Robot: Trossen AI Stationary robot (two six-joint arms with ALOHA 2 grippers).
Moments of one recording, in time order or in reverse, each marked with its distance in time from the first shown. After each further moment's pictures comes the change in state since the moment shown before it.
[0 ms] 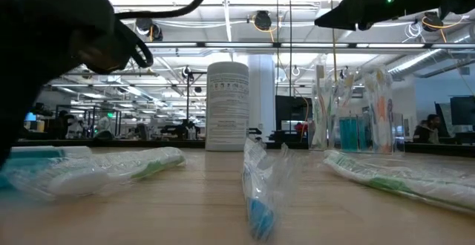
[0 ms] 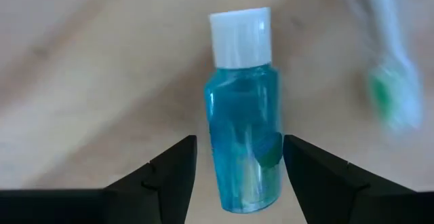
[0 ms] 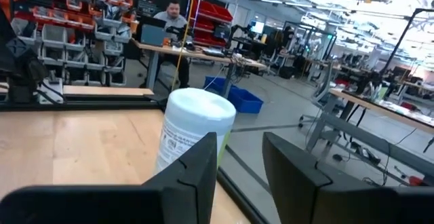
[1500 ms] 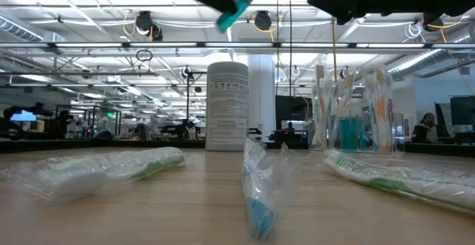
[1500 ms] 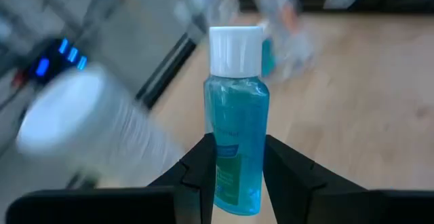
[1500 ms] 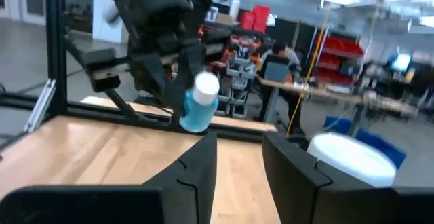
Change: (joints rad) left arm 0.393 -0.409 0.001 0.391 -0.787 1.338; right arm 0.000 0.060 0.001 0.094 -0.526 0.077
